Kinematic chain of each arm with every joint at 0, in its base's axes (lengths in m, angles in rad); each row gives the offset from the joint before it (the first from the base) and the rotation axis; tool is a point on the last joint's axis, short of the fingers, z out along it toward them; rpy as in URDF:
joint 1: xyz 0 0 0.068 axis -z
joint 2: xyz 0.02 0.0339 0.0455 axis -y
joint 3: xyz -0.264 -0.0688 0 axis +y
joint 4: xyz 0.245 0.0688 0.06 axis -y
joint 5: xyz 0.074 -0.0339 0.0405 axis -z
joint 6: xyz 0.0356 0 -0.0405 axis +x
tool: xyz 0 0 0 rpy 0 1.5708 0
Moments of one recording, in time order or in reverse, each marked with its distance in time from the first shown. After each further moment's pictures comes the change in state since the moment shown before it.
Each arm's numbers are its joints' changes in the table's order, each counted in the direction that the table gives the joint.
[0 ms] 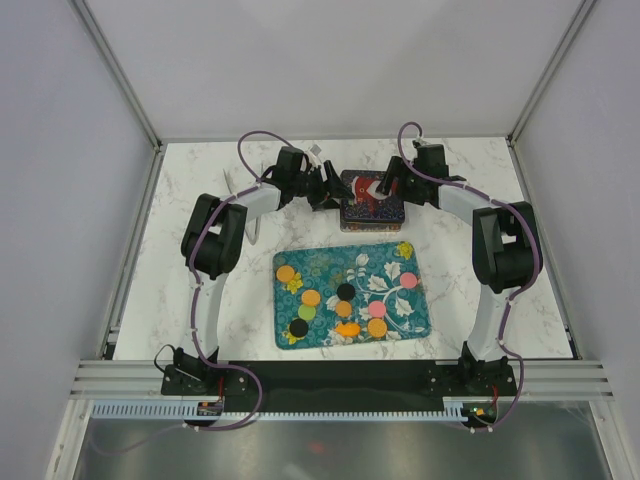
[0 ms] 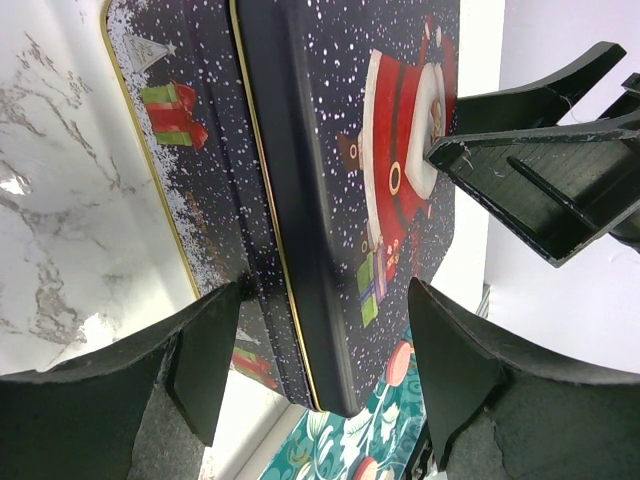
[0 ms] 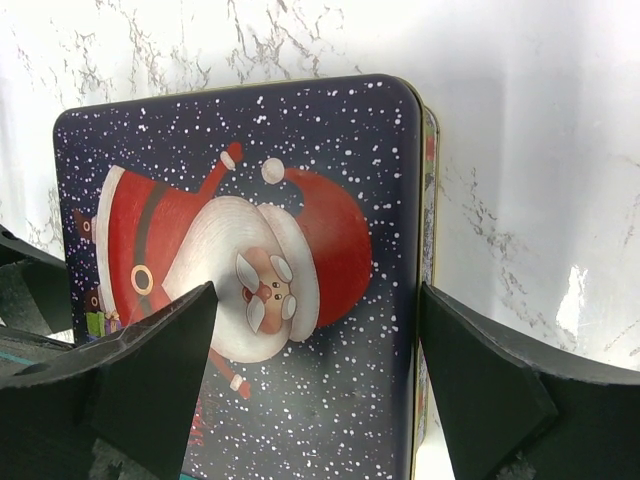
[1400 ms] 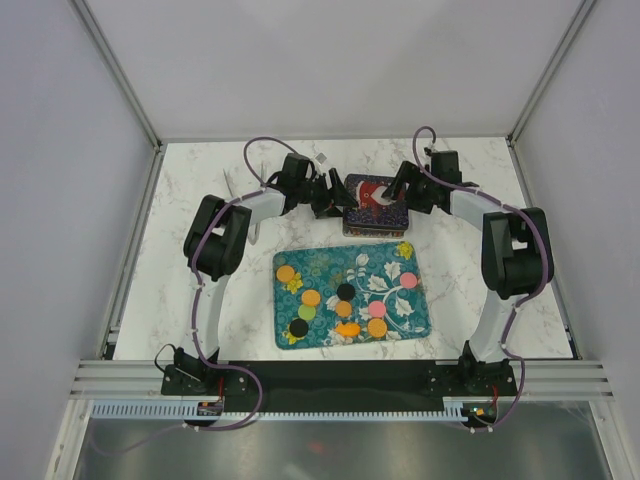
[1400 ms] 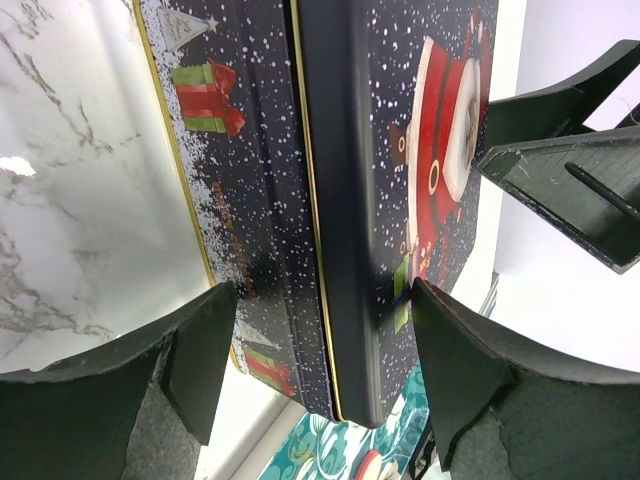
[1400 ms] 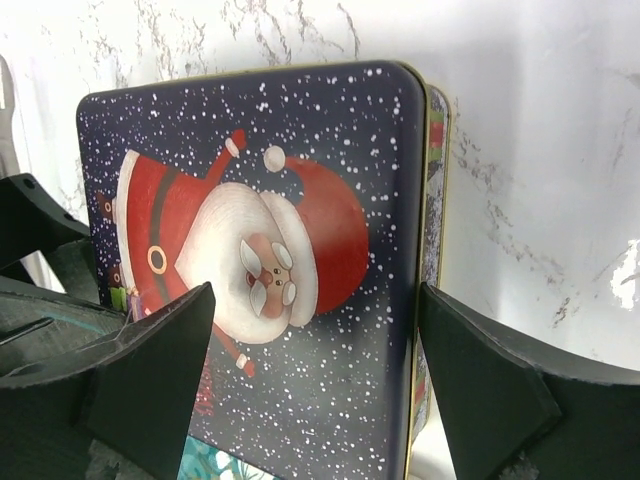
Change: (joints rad) left arm 0.030 0.004 0.045 0.004 -0.014 0.000; right arm 0.056 0.067 0.091 -0.010 -0.106 0.040
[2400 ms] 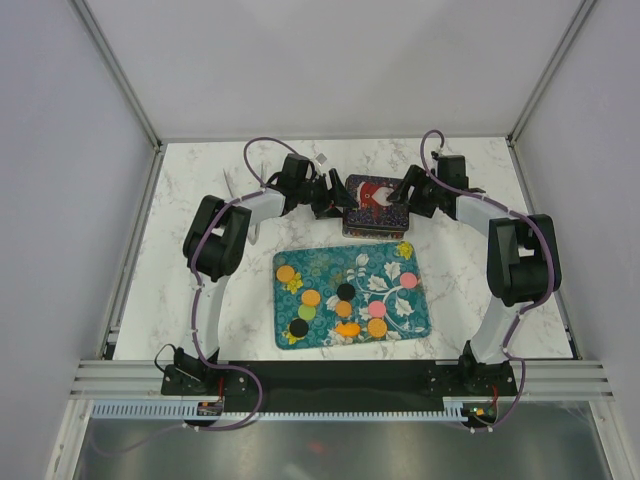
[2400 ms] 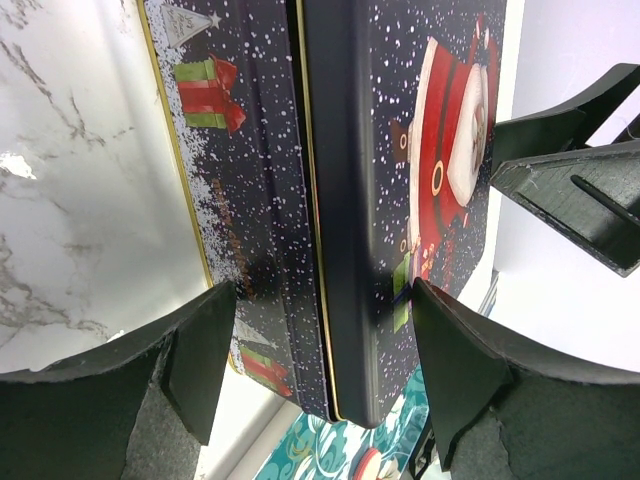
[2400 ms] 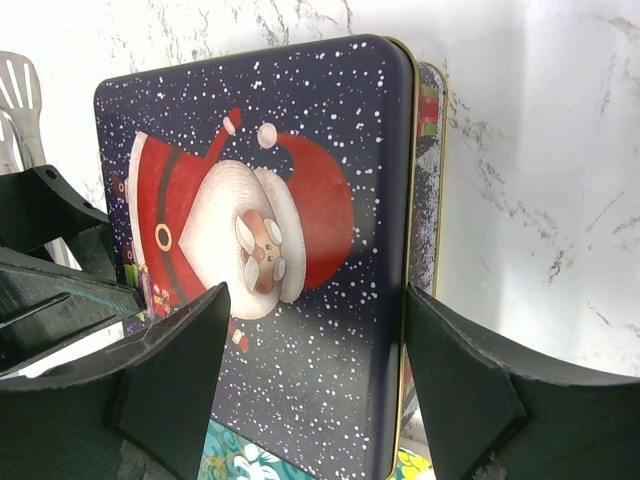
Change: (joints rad) left arm 0.003 0.007 0.012 0.007 0.001 0.000; right arm 0.027 0.066 0.090 0.040 -0.042 0.053
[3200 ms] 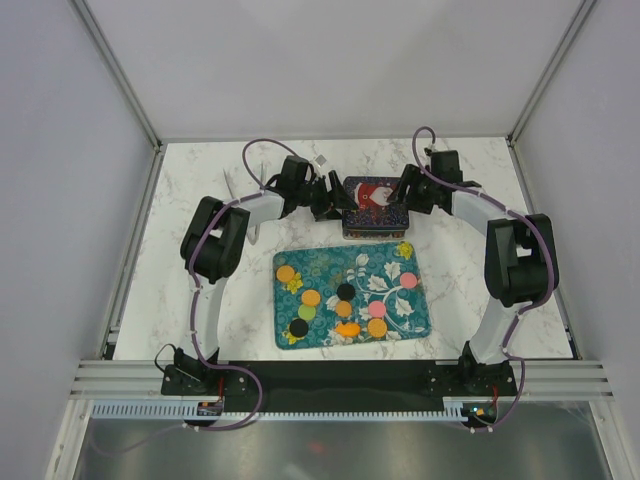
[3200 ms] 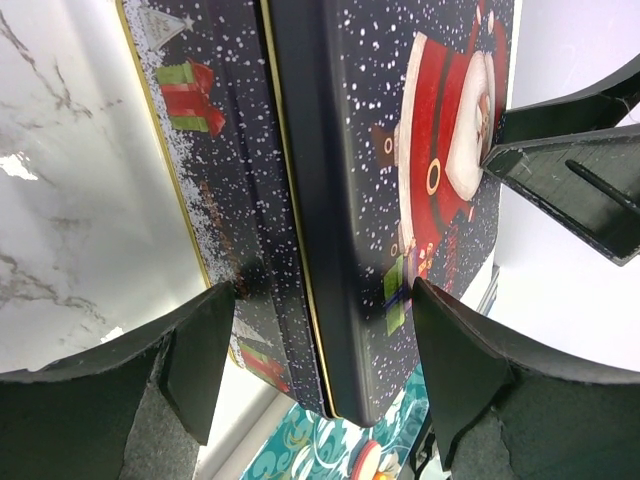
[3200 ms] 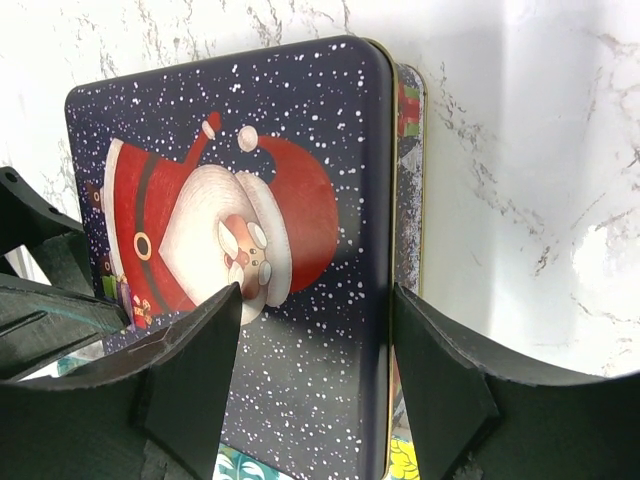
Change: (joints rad) left arm 0.005 0.031 0.046 0.023 -0.002 0.000; right arm -0.038 0.000 -0.067 -0.111 0.081 -0.070
